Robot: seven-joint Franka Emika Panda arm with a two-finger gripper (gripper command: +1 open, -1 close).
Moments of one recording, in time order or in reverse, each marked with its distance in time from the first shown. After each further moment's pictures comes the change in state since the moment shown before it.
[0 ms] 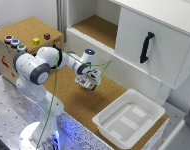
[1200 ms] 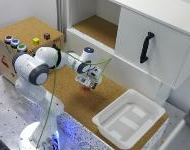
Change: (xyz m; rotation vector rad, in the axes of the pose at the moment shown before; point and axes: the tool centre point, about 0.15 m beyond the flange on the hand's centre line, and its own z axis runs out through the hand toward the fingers) arm -0.002 0.042 -0.021 -0.092 0.021 -0.007
